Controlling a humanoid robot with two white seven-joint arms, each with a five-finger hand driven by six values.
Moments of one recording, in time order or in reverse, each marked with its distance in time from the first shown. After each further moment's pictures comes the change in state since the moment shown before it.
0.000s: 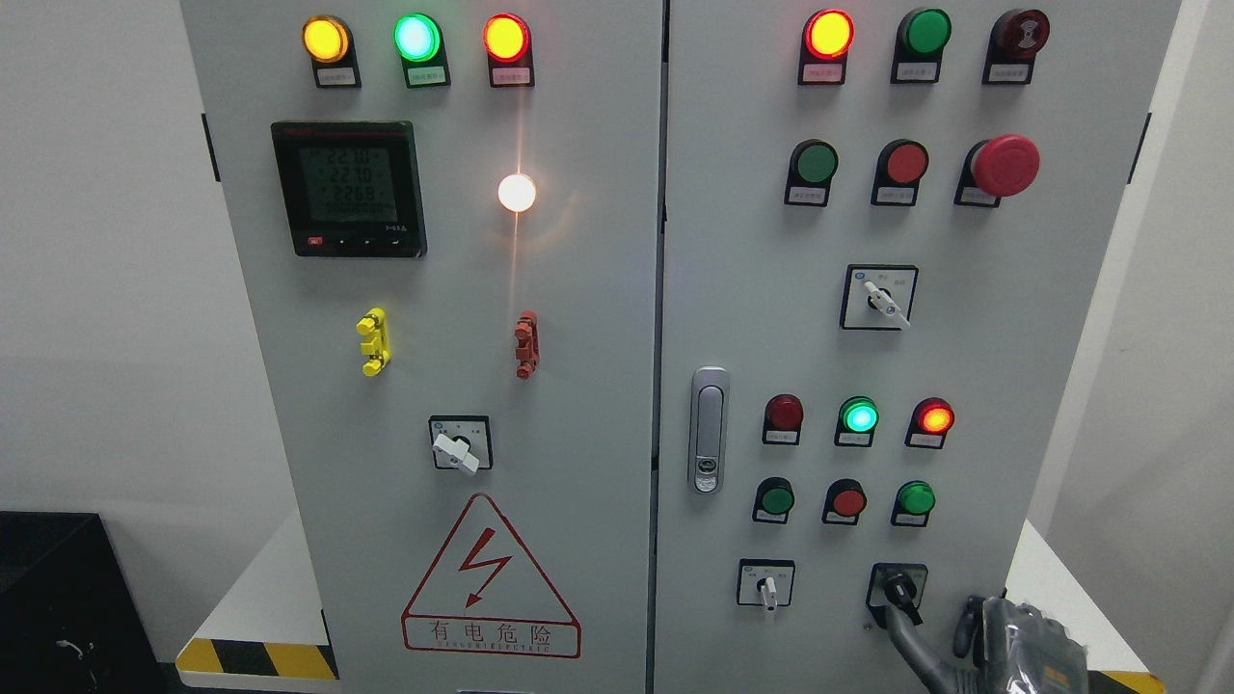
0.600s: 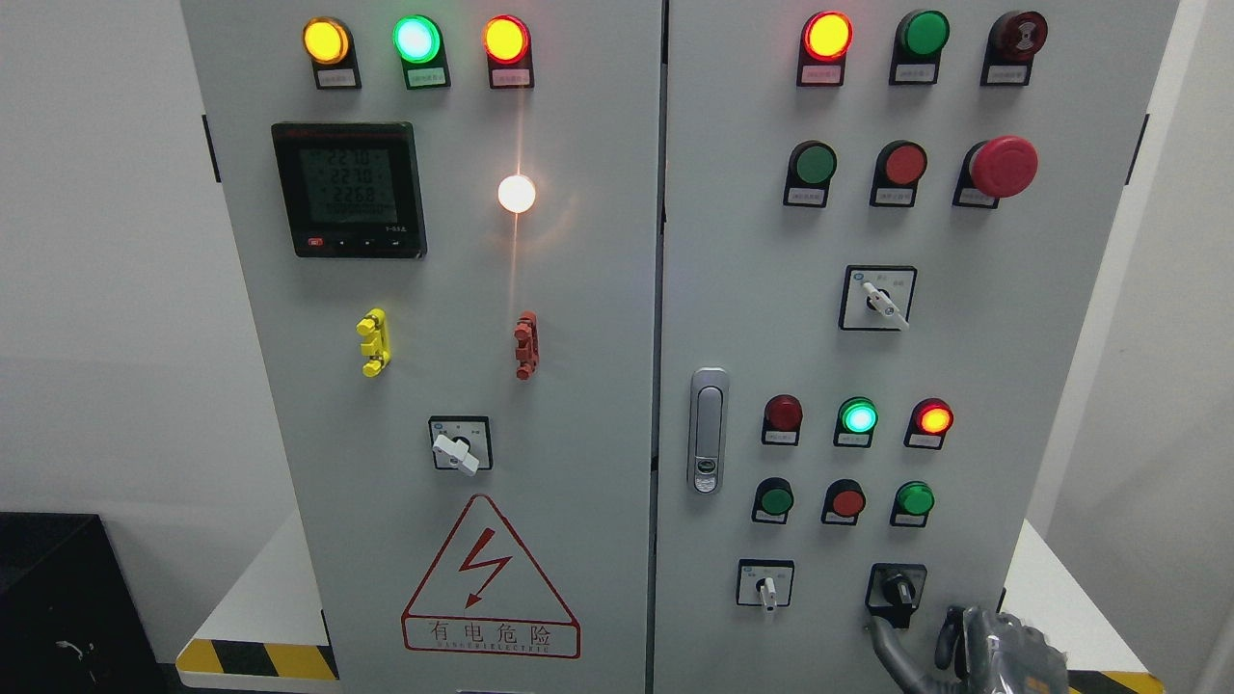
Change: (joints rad) left arm 0.000 0.000 0.000 0.000 0.000 0.000 0.000; right arm 0.035 0.000 0.019 -0.017 0.000 -0.043 0.003
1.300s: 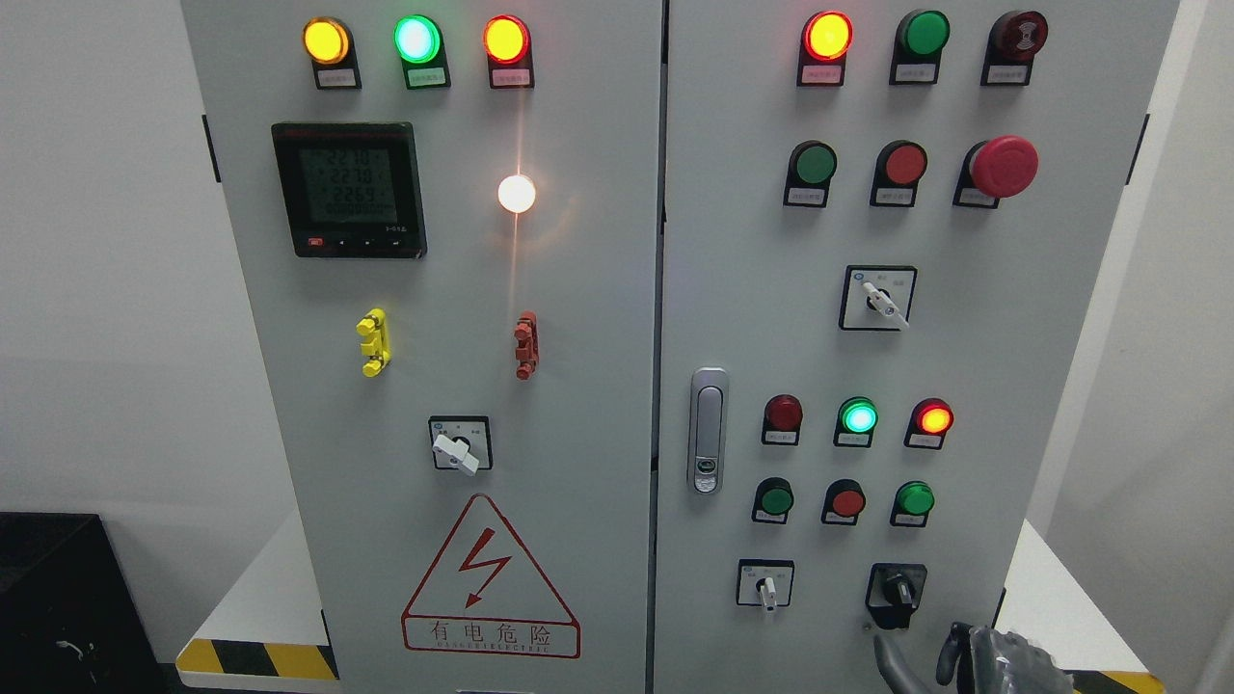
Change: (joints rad) left arm 0.000 0.000 0.000 0.000 0.000 0.000 0.000; right arm 0.083 0.002 -0.001 -0.066 -0.163 -0.027 -0.020
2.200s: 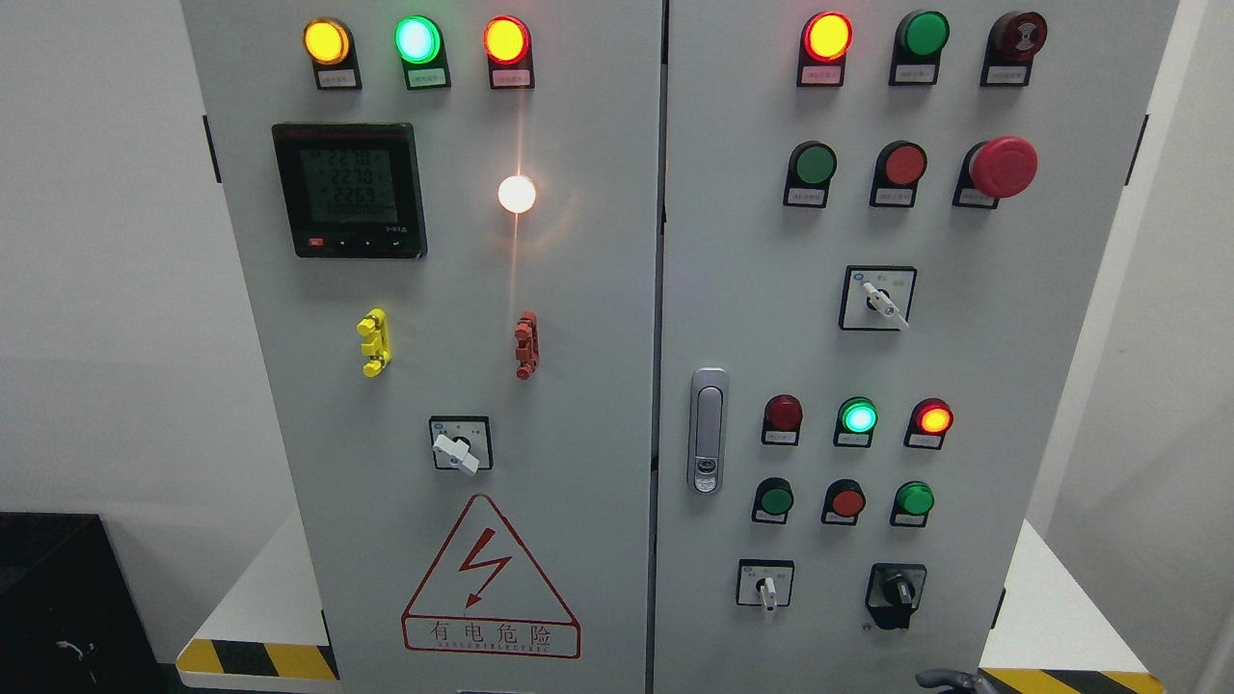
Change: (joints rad) left arm 0.000 0.000 0.000 0.000 0.000 0.000 0.000; right arm 0.229 0.012 0.068 -0.191 -0.658 -0.125 0.010
